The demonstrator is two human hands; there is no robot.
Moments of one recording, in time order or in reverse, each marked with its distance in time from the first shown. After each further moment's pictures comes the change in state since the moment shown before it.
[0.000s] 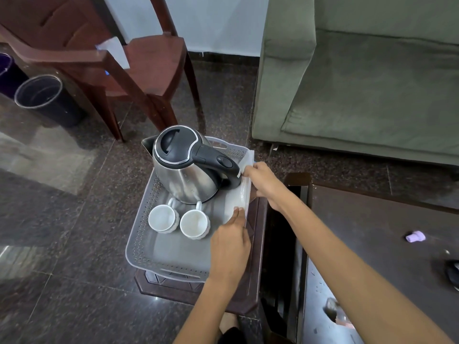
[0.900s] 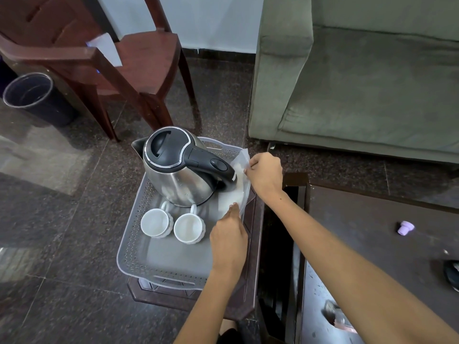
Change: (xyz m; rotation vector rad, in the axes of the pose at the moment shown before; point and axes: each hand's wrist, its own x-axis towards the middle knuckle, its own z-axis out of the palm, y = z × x) left_hand 0.025 -0.003 0.025 0.025 -0.032 -0.149; right_hand 0.036 0.008 -0.007 -0.495 0.470 -0.228
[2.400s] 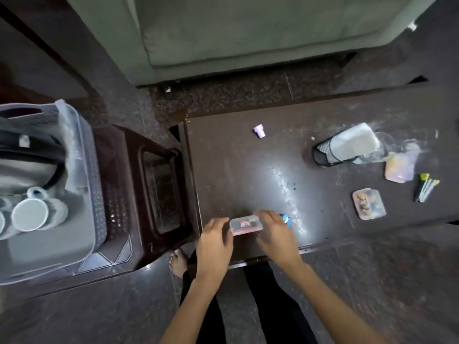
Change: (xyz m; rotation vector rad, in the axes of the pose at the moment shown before) left_hand -0.184 0.098 0.164 -0.131 -0.425 0.142; right_hand -0.245 0.349 -0.122 -0.054 -0.147 0.193
